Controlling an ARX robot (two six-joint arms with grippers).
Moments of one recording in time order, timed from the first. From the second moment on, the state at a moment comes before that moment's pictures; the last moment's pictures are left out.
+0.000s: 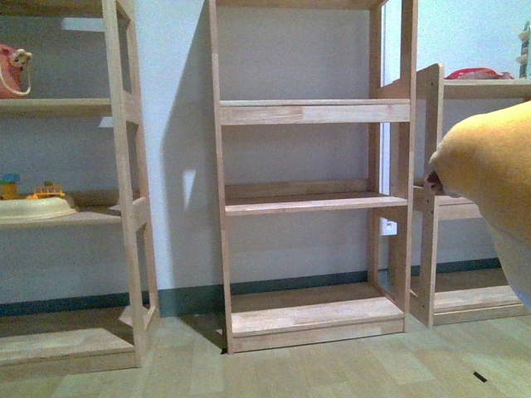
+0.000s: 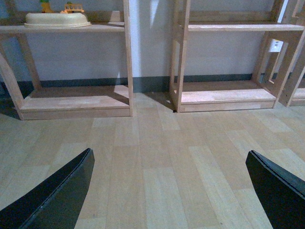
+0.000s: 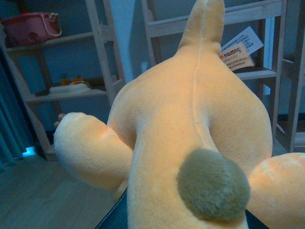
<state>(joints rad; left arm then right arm) 0.00 0.00 0.01 -0.01 0.01 -0.01 0.30 0.26 0.28 0.17 0.04 0.14</state>
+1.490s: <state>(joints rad) 0.00 0.00 0.01 -0.01 0.00 -0.01 0.30 0.26 0.28 0.17 0.03 0.14</state>
